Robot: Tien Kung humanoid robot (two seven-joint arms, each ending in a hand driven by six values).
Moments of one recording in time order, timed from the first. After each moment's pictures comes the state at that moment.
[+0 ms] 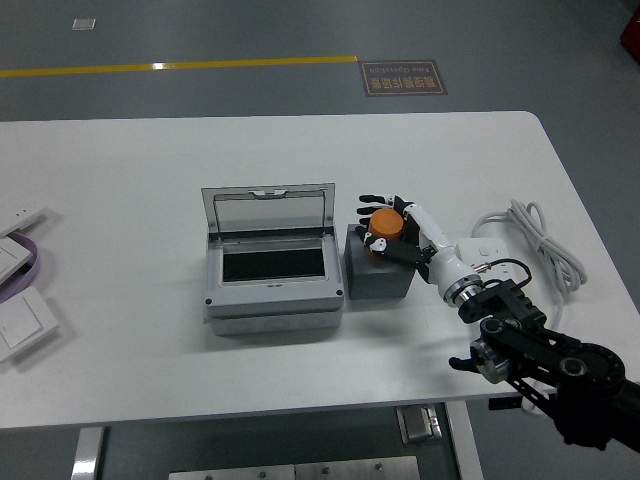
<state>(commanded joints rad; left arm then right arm) -0.07 0.28 -0.41 -0.32 0.34 0.11 0.08 0.44 -0.34 0.58 1.22 -0.72 -0.30 0.30</state>
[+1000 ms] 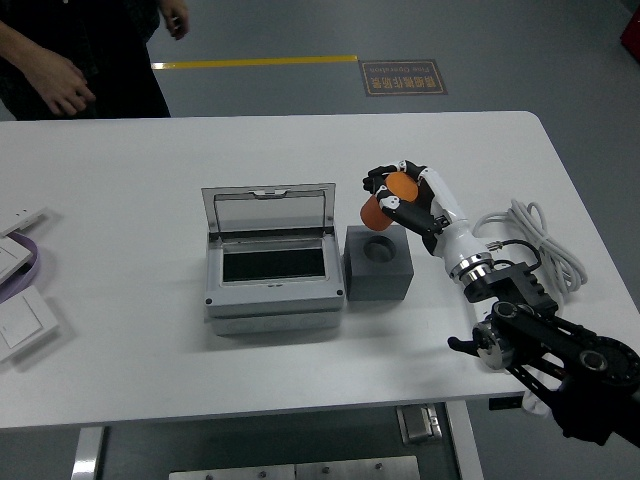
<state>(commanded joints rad) -0.07 0.28 -0.42 -0.32 0.35 0.11 0.07 0.41 -0.36 0.71 1.43 -0.74 -0.38 0.32</state>
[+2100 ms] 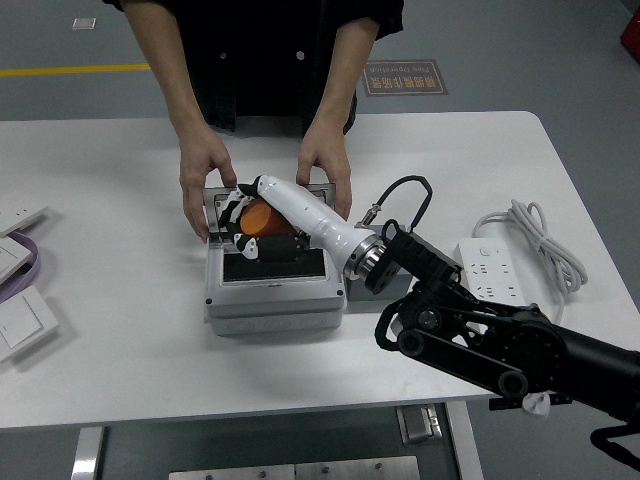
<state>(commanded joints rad) -0.07 0.29 -0.38 -0.31 0.32 0.11 0.07 0.71 -0.20 0.44 1.48 -1.53 -0.26 -0.17</state>
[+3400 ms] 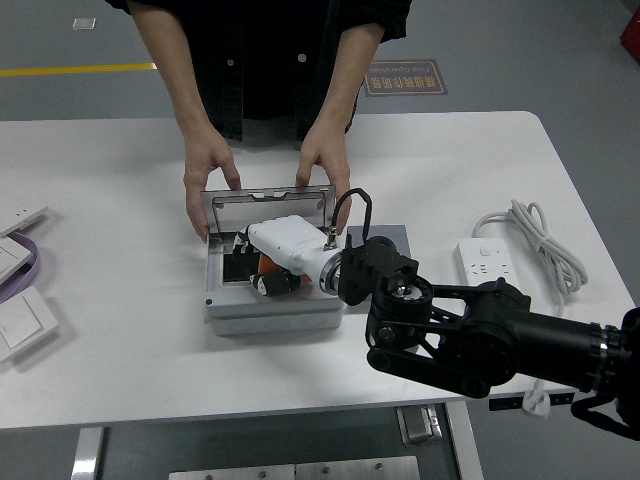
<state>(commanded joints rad) -0.09 0.29 -0.36 -0.31 0.31 0.11 0.07 0.84 -0.12 0.25 1.31 -1.73 -0.13 -0.39</state>
